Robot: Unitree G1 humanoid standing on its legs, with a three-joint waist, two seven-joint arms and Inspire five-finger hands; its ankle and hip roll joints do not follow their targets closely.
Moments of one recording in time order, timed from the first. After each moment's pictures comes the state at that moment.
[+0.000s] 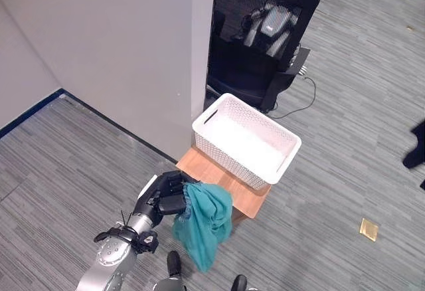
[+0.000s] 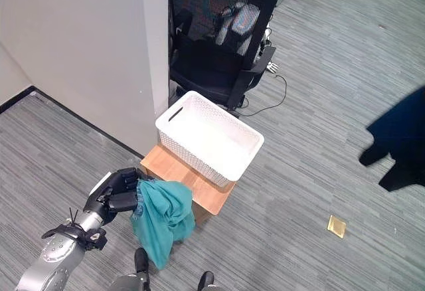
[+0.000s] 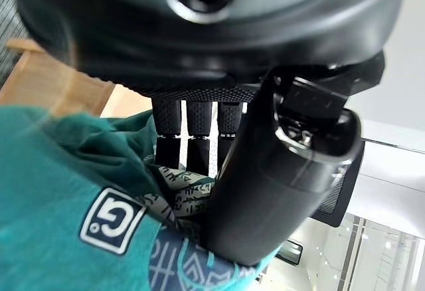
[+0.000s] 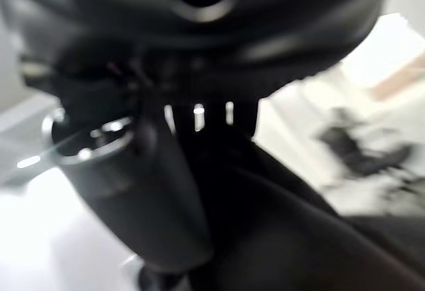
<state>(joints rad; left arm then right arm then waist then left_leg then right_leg) 0.18 0.53 -0.21 -0.17 -0.55 0.03 -0.10 -0.43 -1.37 -0.17 0.58 0.26 -0.02 -0.15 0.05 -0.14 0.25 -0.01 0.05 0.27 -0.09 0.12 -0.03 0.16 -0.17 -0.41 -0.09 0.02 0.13</state>
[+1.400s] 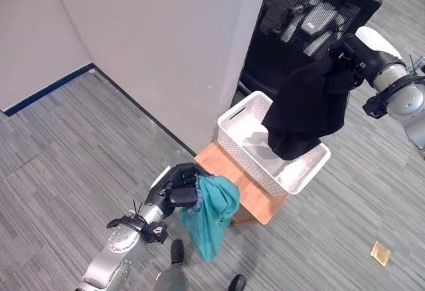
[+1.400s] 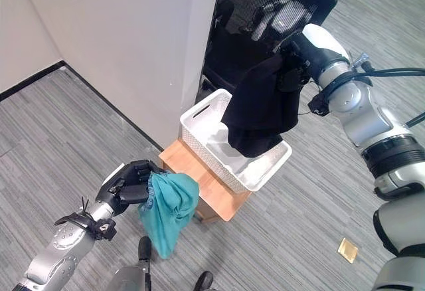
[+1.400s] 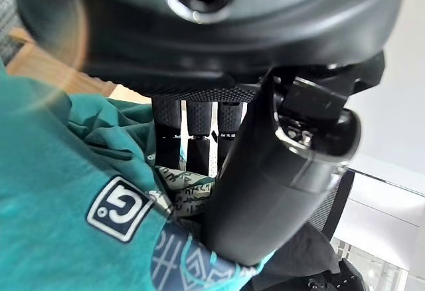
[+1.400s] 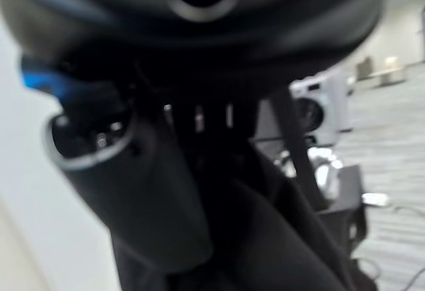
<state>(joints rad) 0.09 0.55 -0.27 -0.17 -0.61 0.03 -0.09 -1.09 -1.09 0.73 0.57 0.14 -0.04 0.02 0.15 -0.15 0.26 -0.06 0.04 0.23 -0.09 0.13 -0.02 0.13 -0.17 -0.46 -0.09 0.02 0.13</state>
